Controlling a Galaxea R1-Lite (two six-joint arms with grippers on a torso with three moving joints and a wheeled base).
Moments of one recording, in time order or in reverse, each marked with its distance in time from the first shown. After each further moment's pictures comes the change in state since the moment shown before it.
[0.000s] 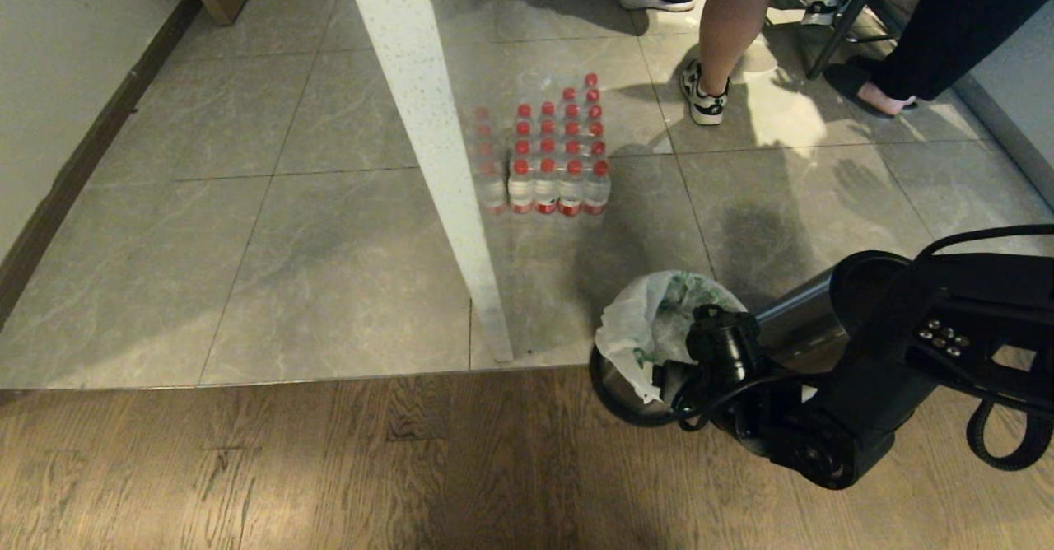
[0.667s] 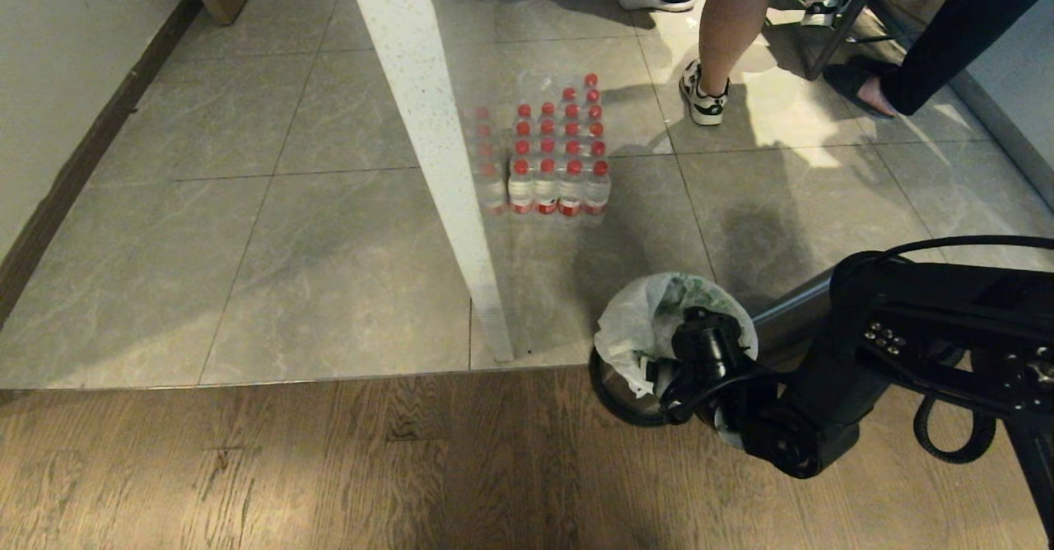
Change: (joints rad) left arm 0.000 0.000 0.000 0.000 0.000 0.000; right arm -0.020 0.114 -0.084 -0.014 -0.032 -0.019
